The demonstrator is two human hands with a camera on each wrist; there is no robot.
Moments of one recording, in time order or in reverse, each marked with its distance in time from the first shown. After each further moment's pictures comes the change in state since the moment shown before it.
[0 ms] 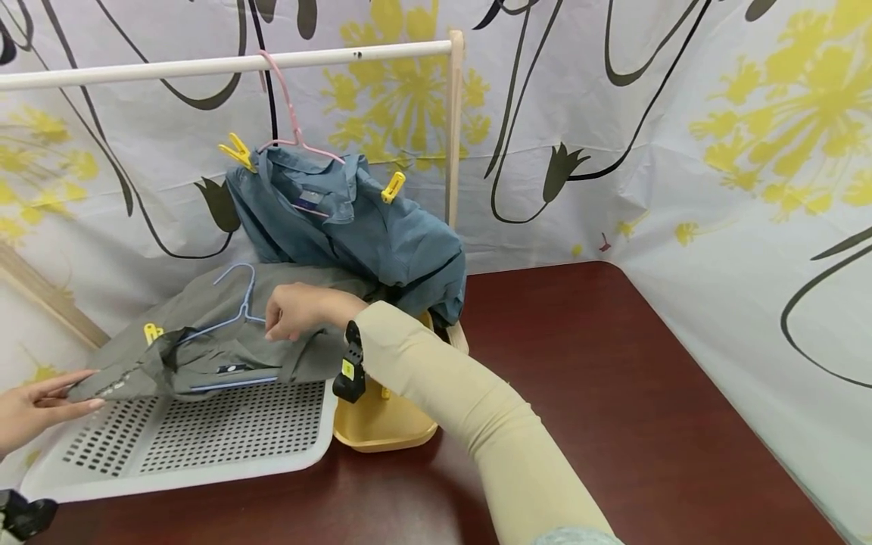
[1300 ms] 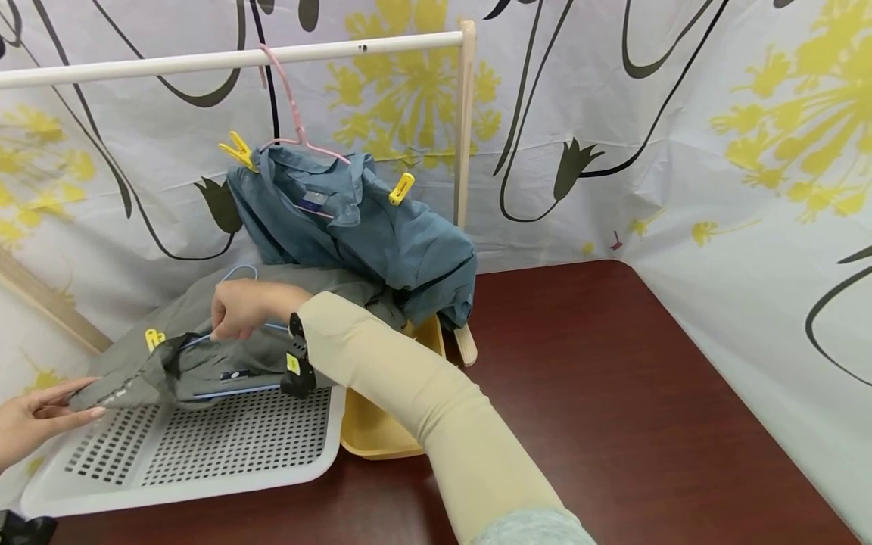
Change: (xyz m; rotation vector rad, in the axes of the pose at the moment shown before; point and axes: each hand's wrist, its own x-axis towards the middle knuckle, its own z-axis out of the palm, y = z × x) left_hand 0.003 0.000 0.001 0.038 0.043 0.002; right_hand 0.060 -0.031 -0.003 0.013 -0.039 -0.068
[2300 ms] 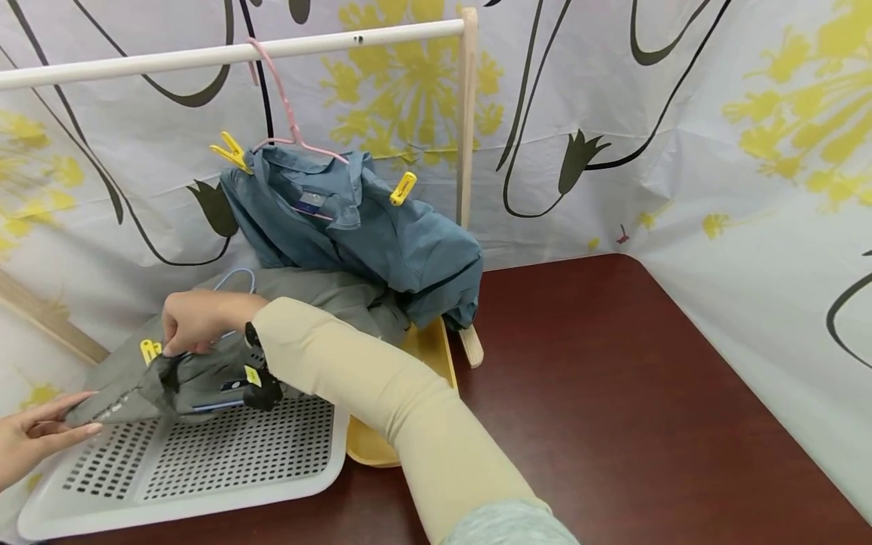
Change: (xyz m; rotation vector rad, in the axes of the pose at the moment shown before) left_hand -0.005 -0.004 0.001 -0.024 0.011 0.061; right_hand 0.043 -0.021 0.007 -0.080 -0.036 -0.017
